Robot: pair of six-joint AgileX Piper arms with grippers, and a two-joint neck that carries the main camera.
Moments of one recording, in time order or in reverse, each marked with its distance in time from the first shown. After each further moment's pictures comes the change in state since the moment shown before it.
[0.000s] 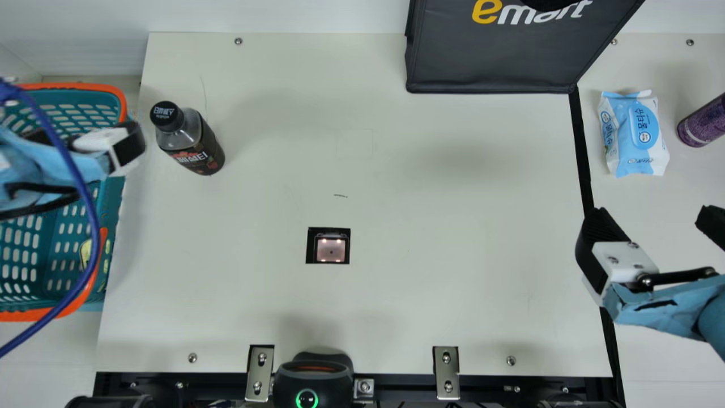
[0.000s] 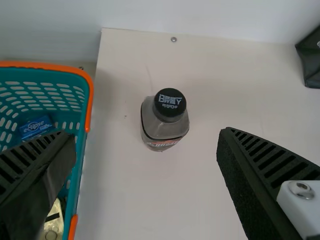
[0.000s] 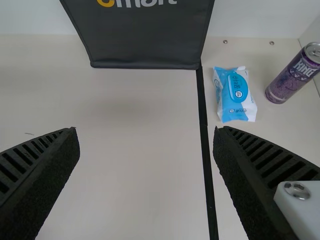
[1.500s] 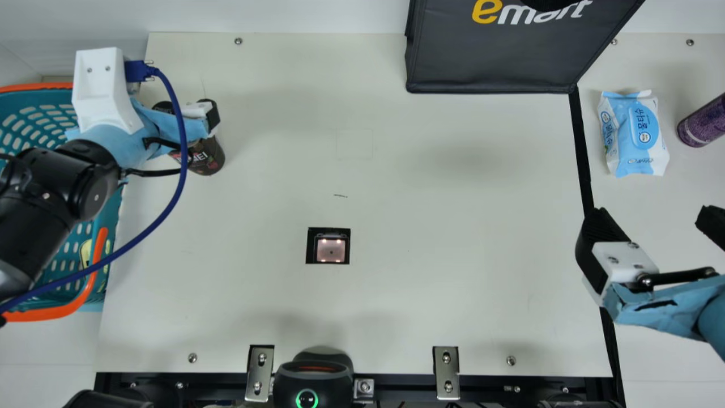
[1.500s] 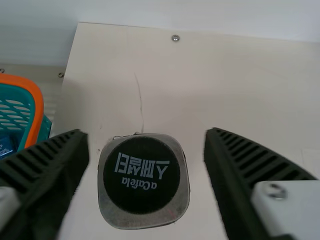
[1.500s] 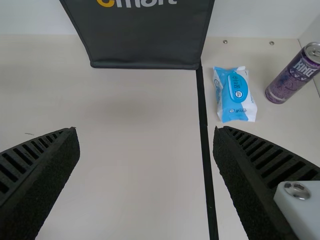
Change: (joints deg) left arm -9.3 19.0 9.7 20.1 -28.6 -24.4; right arm 0.0 0.0 0.0 0.0 0.0 0.0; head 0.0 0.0
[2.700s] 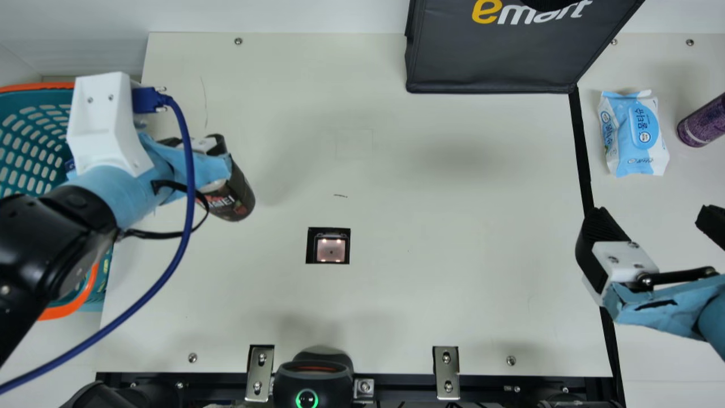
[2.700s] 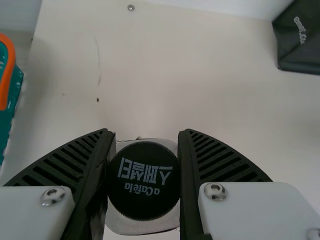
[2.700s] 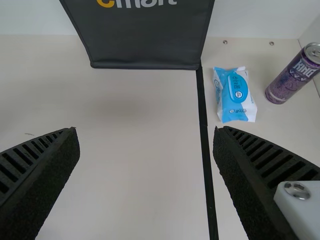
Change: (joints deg) left arm -20.9 -13.8 -6.3 3.9 27.6 -16.8; right arm 0.0 0.0 0.0 0.0 -0.1 0.0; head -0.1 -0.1
